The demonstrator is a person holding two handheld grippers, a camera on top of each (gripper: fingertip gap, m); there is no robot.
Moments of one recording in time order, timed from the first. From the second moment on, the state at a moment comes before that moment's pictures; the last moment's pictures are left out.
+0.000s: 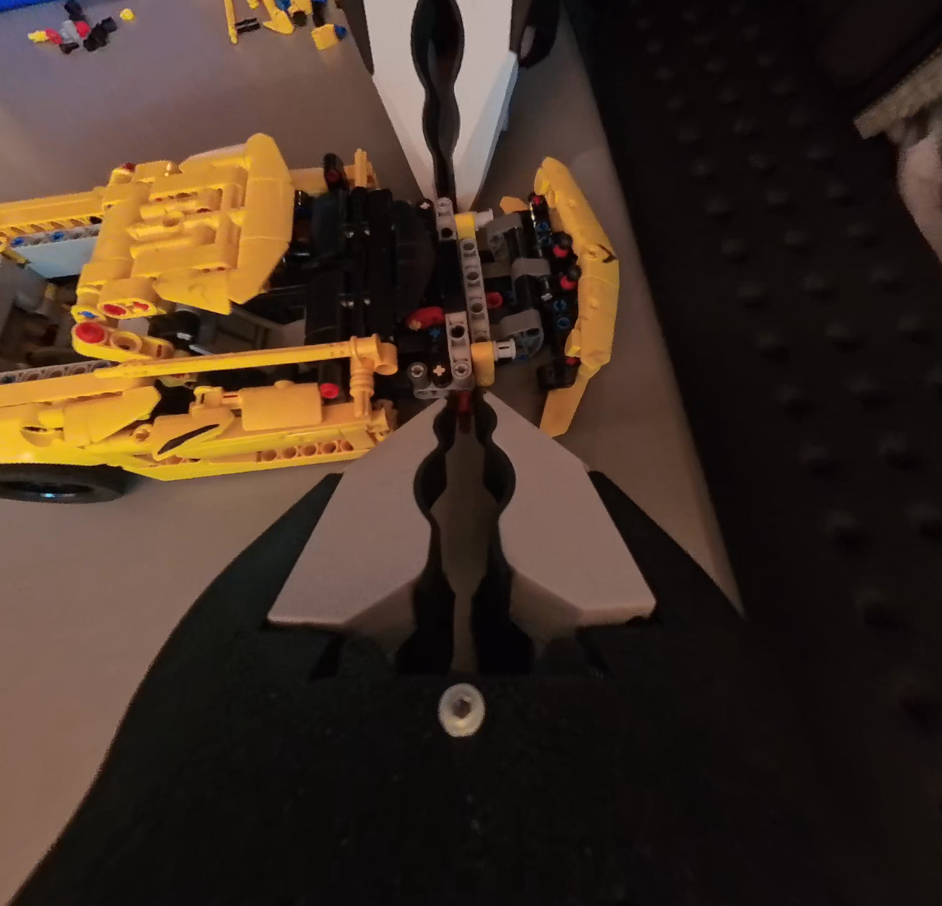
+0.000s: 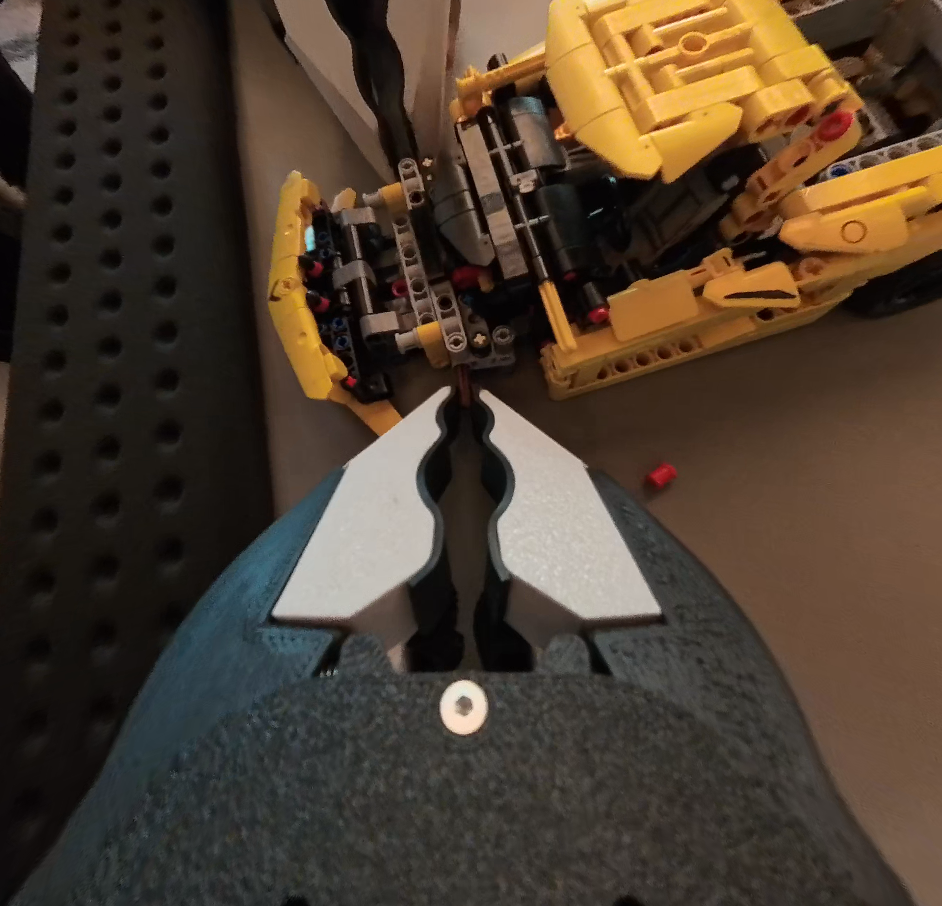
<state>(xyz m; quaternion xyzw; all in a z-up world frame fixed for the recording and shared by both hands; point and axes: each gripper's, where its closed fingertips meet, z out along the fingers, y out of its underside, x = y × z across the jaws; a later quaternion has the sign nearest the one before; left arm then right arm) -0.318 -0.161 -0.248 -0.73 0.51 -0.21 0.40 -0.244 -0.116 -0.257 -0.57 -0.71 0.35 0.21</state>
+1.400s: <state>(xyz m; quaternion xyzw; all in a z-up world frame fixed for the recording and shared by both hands) -0.347 -0.119 -0.168 -0.73 0.36 -0.26 0.52 -0.164 0.035 -0.217 -0.71 -0.56 0.14 0.41</state>
